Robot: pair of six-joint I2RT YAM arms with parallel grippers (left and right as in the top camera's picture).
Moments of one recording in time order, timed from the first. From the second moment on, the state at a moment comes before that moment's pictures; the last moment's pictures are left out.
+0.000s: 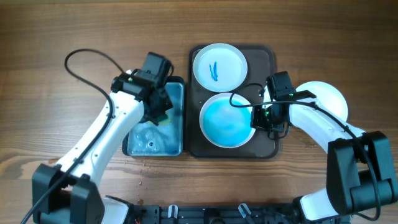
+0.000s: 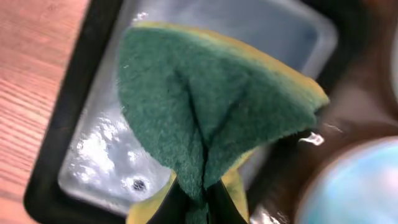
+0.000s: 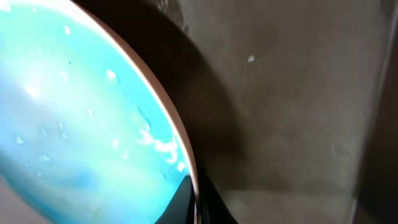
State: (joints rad) left arm -0.35 1.56 1.16 -0.98 -0.12 -0.79; right arm 0.21 1.68 0.86 -0.61 -0.25 0.37
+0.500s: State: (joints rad) left arm -0.23 1.50 1.03 -0.98 -0.07 -0.76; right arm 0.28 1.58 1.22 -1.08 -0.13 0.29
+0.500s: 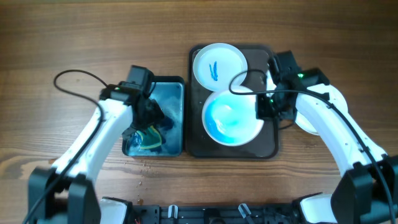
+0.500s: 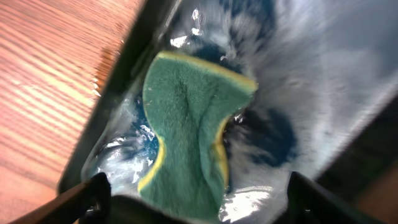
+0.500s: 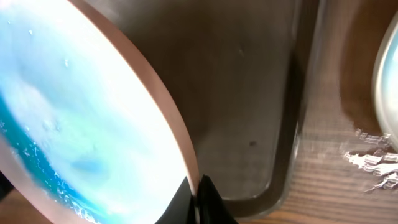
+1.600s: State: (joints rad) left arm -0.10 0.88 1.19 -1.13 -0.05 -0.75; right arm 1.09 1.65 1.30 -0.34 0.99 0.10
